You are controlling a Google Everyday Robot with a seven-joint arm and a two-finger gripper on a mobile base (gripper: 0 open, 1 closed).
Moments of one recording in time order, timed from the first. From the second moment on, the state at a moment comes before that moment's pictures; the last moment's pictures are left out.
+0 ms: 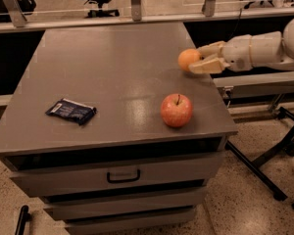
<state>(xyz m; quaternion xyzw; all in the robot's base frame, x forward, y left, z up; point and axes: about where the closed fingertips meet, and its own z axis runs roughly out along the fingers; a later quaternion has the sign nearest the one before) 0.697 -0.174 0.877 -0.50 0.68 0.22 0.50</state>
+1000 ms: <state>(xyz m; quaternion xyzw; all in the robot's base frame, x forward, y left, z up) 0.637 -0.239 0.900 -0.54 0.62 0.29 0.50</state>
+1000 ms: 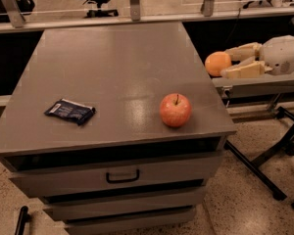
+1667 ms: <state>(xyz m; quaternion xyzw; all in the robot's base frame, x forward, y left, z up) 0.634 -0.237 0.899 -0.54 0.62 0.29 0.50</state>
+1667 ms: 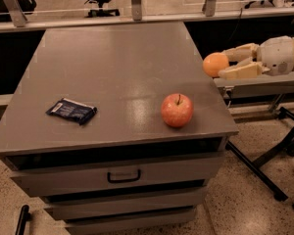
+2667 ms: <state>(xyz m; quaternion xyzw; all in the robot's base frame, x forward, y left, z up) 0.563 -0.199 0.873 -0.58 0.60 0.33 0.44</state>
